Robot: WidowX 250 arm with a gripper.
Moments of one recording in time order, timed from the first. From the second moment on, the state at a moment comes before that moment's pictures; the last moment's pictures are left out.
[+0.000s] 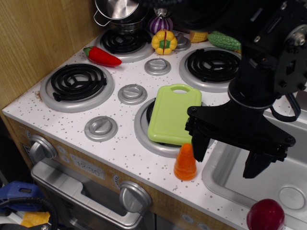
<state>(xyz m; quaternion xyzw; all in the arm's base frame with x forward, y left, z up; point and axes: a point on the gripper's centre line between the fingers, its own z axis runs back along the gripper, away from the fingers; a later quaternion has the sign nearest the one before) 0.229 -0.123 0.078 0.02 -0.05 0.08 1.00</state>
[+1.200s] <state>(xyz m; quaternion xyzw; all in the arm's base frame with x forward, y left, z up) 0.247 -0.058 0.041 0.06 -0.11 0.00 0.99</state>
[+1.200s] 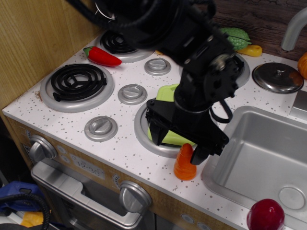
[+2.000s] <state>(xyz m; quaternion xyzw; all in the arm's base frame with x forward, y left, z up) 0.256 -0.071 0.021 0.00 -0.14 0.02 0.99</state>
